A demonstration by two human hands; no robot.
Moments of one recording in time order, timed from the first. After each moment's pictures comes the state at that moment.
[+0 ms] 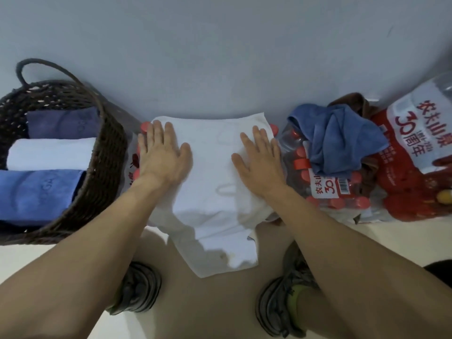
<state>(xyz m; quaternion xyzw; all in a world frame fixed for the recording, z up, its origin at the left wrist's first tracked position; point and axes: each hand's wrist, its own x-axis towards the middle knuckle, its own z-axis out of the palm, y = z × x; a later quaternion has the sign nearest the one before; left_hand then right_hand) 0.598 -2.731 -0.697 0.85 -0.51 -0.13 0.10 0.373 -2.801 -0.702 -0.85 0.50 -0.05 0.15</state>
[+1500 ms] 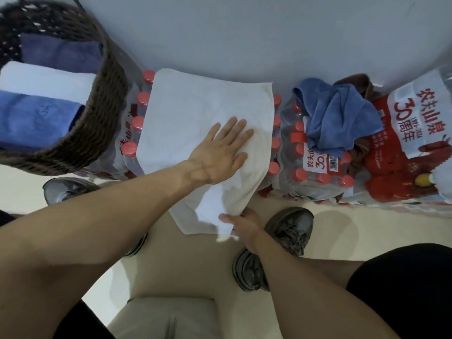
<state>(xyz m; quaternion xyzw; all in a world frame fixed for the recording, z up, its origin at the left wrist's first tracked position) 0.489 -2.702 -0.715 0.65 -0.75 -0.15 0.04 0.306 -2.637 -0.776 -0.35 0.65 -0.06 0.67</state>
